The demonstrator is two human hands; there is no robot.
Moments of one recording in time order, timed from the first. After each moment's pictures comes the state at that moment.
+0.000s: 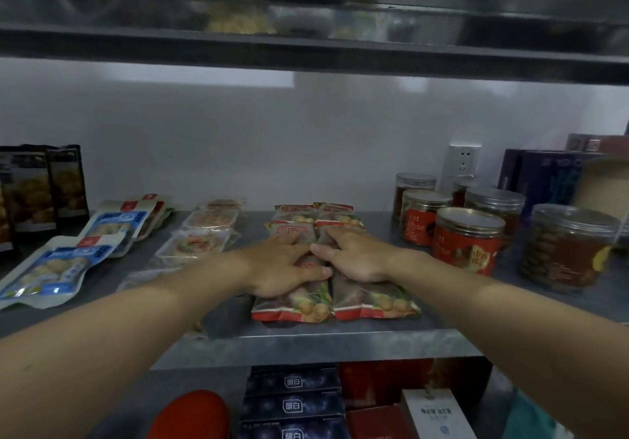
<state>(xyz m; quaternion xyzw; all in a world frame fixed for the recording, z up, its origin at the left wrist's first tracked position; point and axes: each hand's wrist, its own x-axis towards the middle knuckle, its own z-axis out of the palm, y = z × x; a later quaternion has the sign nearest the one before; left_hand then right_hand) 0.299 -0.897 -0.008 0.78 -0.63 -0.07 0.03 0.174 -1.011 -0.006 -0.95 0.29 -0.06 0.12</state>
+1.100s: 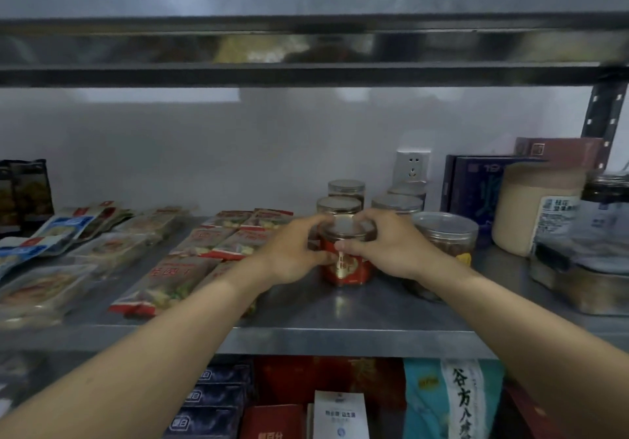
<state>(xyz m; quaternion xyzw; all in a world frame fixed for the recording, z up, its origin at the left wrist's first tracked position) 0.125 -1.008 0.003 0.70 -0.58 -0.09 0.41 -0.024 -1.109 0.021 -0.90 0.26 -0.27 0.21</state>
